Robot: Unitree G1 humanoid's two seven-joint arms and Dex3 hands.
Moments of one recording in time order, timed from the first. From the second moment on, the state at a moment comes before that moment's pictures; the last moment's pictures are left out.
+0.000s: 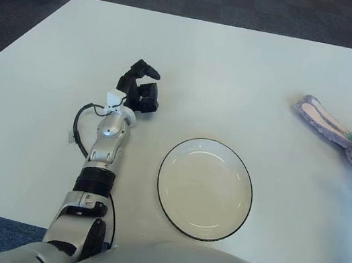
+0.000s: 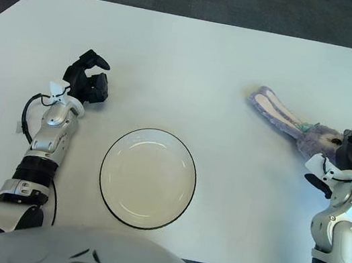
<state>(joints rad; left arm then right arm) -0.24 0.02 0.11 0.27 -0.07 -0.23 -0.04 0.13 -0.64 -0.34 -0.19 -1.09 0.39 0.40</state>
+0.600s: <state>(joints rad) -0.23 0.02 0.11 0.25 -0.07 -0.23 -0.04 0.12 -0.64 -0.30 -0.08 -0.96 0.38 0.10</state>
